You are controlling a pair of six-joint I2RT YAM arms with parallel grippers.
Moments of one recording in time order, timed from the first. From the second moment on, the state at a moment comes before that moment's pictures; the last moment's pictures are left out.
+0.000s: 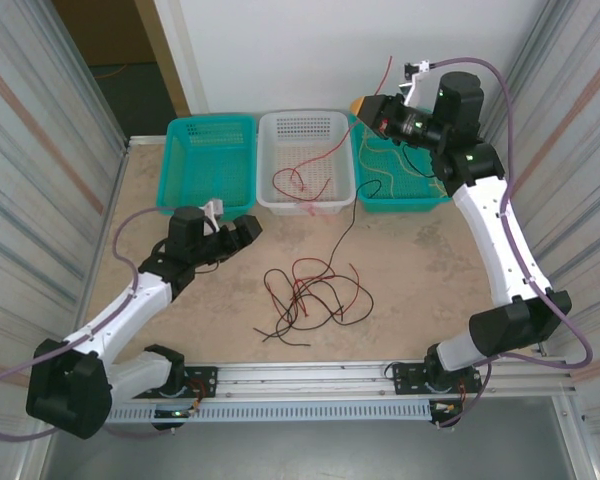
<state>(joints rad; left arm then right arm) -0.36 1.10 0.66 -0.08 0.38 -0.87 0.26 1.49 1.74 -0.38 -0.68 0.80</state>
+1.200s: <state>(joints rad) -0.40 1.10 0.74 -0.36 0.35 -0.76 0.23 2.23 2.45 -0.79 -0.40 0.67</state>
